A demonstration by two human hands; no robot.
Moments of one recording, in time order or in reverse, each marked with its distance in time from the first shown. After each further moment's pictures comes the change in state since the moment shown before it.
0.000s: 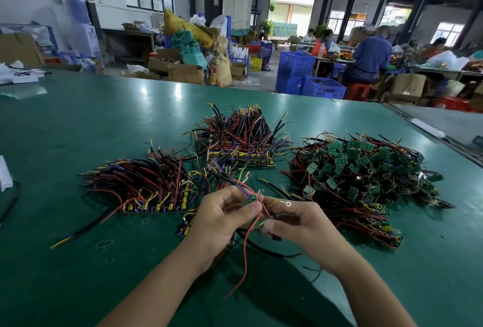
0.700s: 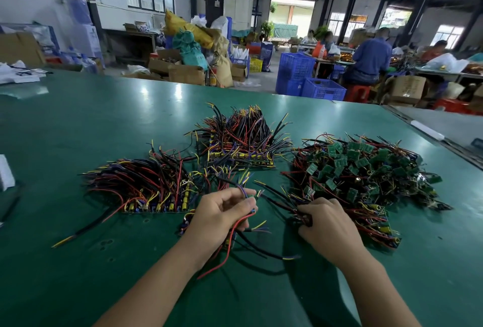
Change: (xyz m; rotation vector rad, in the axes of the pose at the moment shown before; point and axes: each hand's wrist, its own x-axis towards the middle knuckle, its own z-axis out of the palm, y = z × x) left_hand 0.004 -0.006 -0.008 0.006 -0.007 -0.056; right_hand 0.001 0.013 -0.031 -1.203 0.219 0.392
